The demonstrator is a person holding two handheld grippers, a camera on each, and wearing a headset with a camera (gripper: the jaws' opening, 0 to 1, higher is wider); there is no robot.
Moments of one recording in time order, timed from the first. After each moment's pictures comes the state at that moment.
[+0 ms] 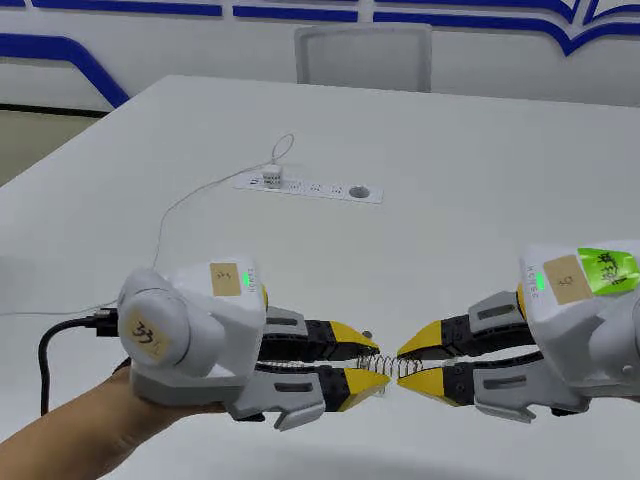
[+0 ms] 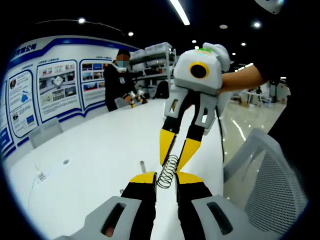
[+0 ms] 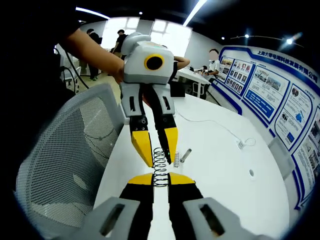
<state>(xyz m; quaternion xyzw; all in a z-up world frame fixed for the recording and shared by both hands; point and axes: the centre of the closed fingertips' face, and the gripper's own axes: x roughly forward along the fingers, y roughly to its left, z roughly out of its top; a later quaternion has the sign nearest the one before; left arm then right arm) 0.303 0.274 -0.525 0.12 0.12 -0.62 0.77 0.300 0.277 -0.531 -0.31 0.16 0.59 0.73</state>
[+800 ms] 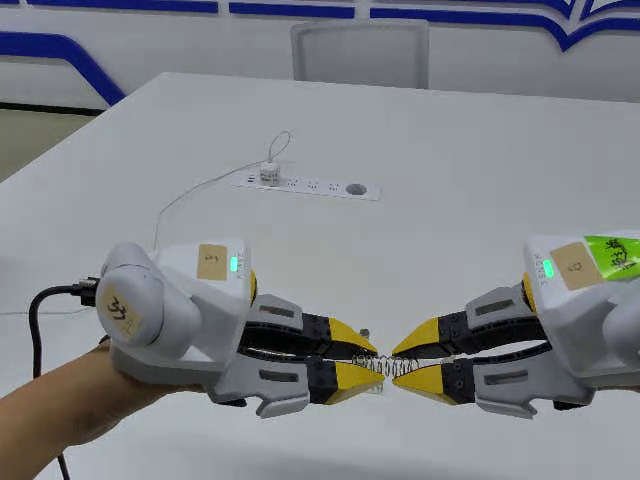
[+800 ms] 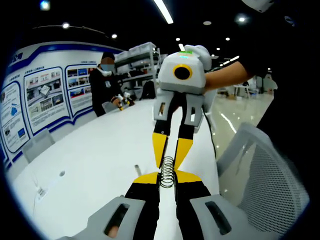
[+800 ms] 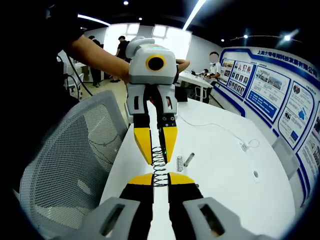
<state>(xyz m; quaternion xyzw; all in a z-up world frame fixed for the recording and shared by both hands) 0.297 0.275 -0.516 0.16 0.10 -0.66 0.73 0.298 0.279 -0.524 -0.28 0.16 0.60 0.73</state>
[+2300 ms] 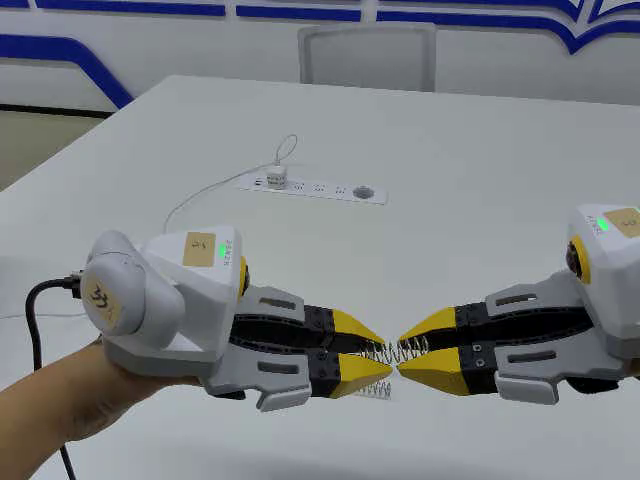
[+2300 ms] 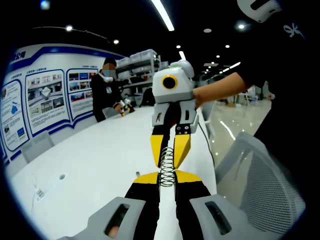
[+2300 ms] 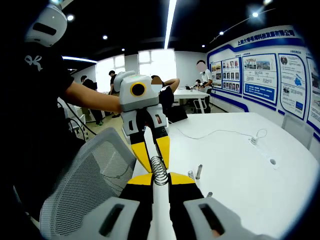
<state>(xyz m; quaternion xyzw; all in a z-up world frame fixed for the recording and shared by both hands) 0.297 0.279 -0.499 0.13 0.08 -0.66 0.73 0.297 0.285 -0.497 -0.10 0.16 0.63 0.75</state>
